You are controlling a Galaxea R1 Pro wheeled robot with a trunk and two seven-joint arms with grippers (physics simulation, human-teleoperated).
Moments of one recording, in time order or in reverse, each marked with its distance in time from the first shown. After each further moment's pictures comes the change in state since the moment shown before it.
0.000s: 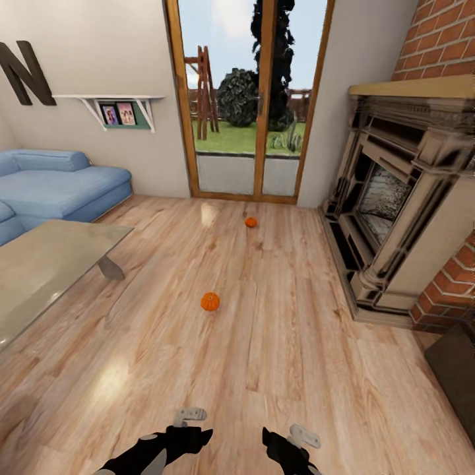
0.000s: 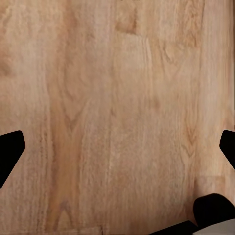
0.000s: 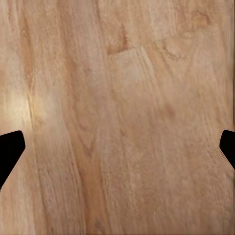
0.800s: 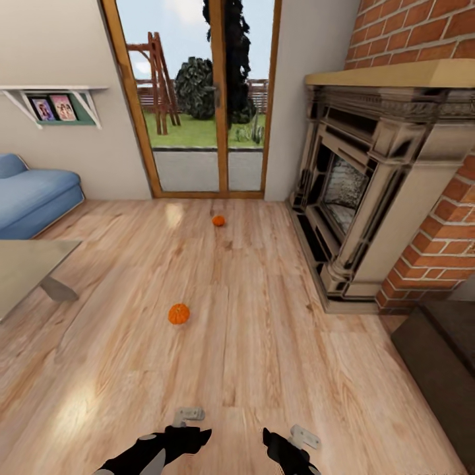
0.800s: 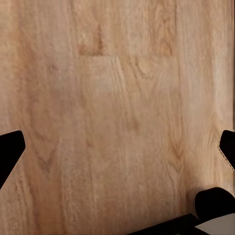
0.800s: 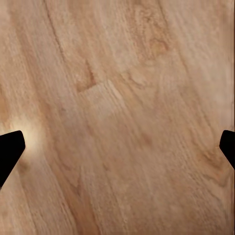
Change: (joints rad) left arm 0.000 0.005 0.000 0.001 0.000 0.000 0.000; right arm 0.000 0.000 0.001 0.003 -0.030 -0.002 0.000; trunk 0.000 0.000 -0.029
